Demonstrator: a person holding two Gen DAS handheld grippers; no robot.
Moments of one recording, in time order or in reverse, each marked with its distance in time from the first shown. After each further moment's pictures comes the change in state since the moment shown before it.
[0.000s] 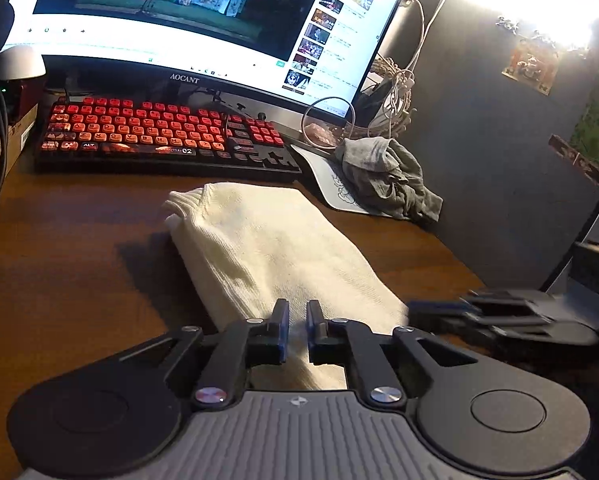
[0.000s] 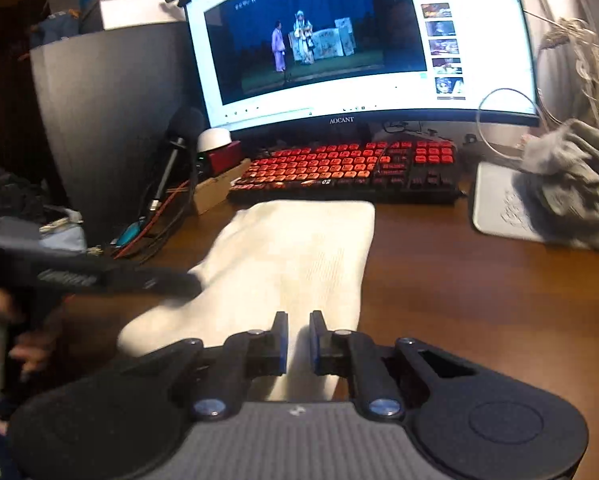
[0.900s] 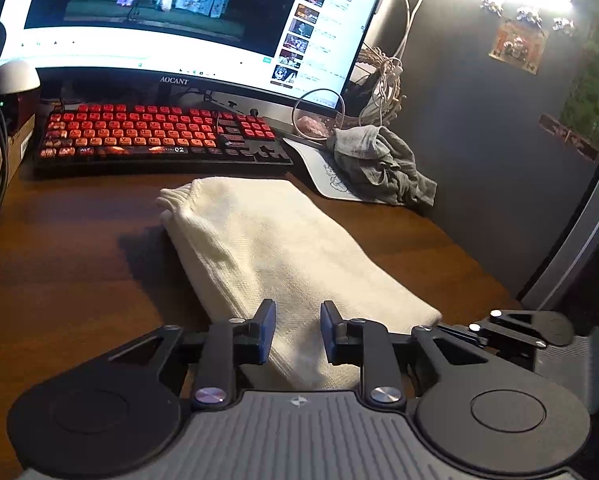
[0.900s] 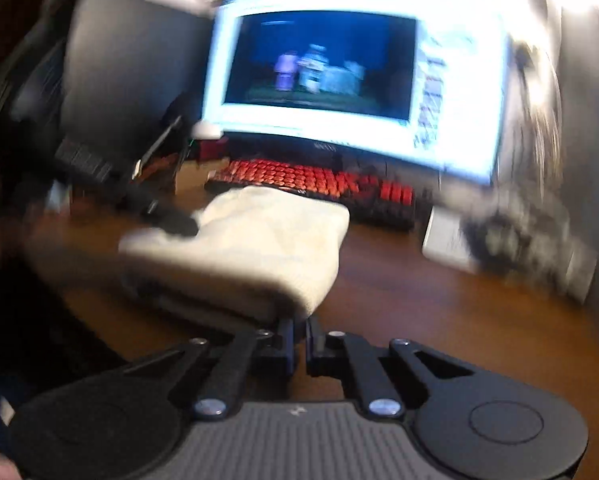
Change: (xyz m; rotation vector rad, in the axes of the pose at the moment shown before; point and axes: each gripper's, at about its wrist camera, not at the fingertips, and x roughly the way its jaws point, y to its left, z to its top) left arm -0.008 -0.014 -0.008 0.075 0.018 0.024; right arm -0.014 0.062 -0.064 -0.353 -0.113 -0.309
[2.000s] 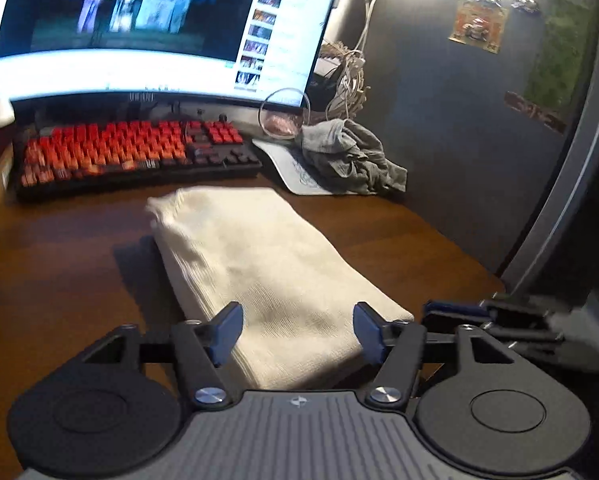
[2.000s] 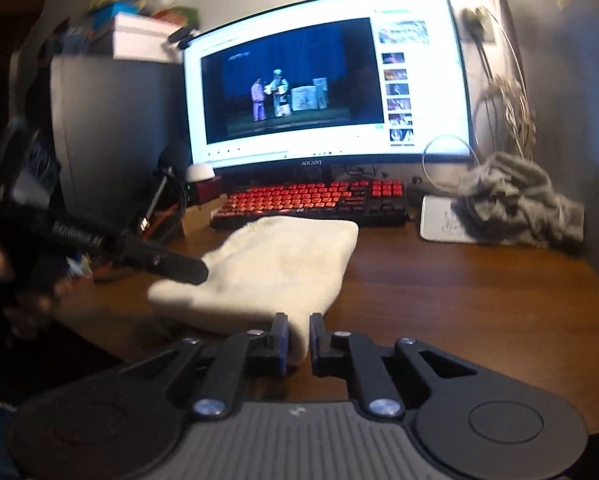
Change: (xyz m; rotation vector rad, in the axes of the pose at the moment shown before) left arm -0.021 -0.023 0.002 0.108 0.003 -0.019; right arm -0.037 -0.024 0.007 0.370 -0.038 0.103
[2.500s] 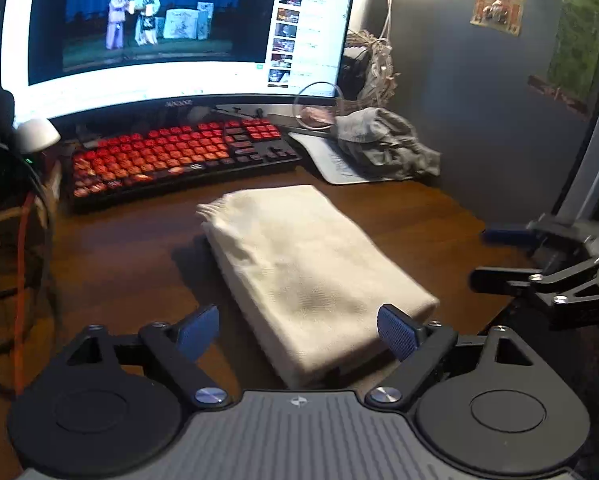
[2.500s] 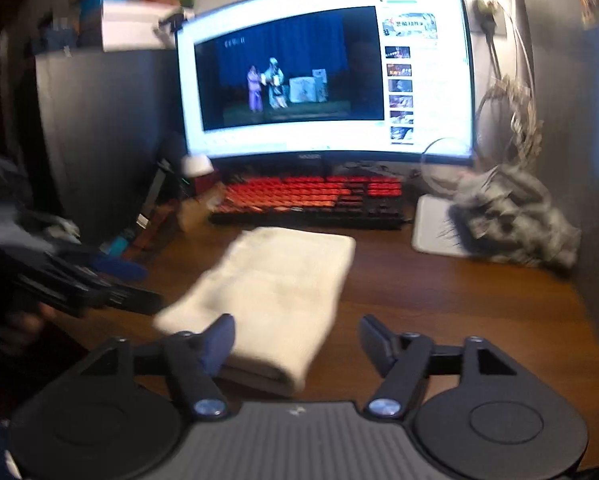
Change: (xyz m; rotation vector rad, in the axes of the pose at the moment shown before) left arm -0.028 0.000 0.018 0.024 0.096 0.155; right arm -0.002 0.010 0.060 -0.082 0.138 -0.067
